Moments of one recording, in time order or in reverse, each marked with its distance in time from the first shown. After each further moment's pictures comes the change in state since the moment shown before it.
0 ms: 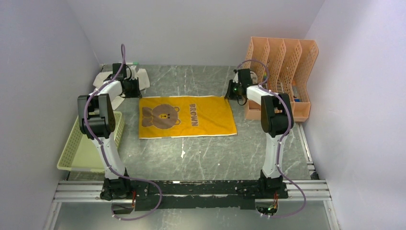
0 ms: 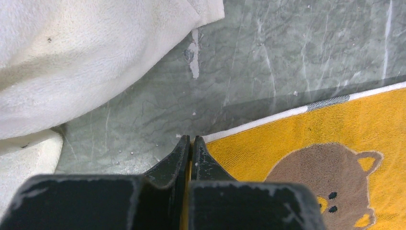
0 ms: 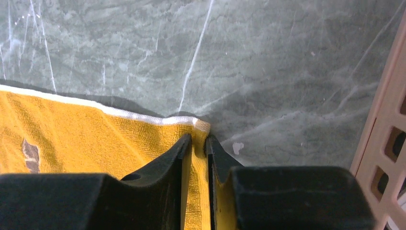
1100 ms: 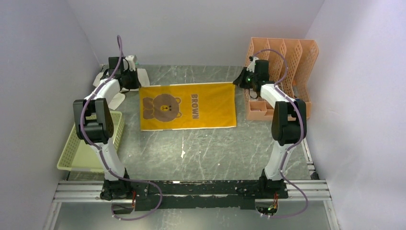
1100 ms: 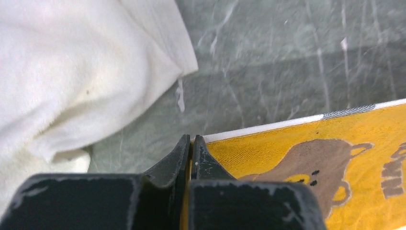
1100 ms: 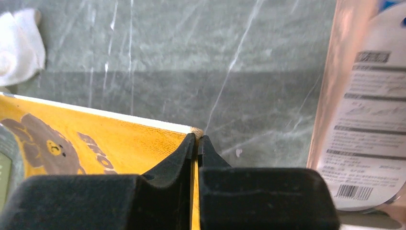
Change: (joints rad) left arm -0.004 -0.105 -0.013 0.076 0.007 0.009; right arm -0.110 -0.180 -0.055 0.114 -0.139 0.040
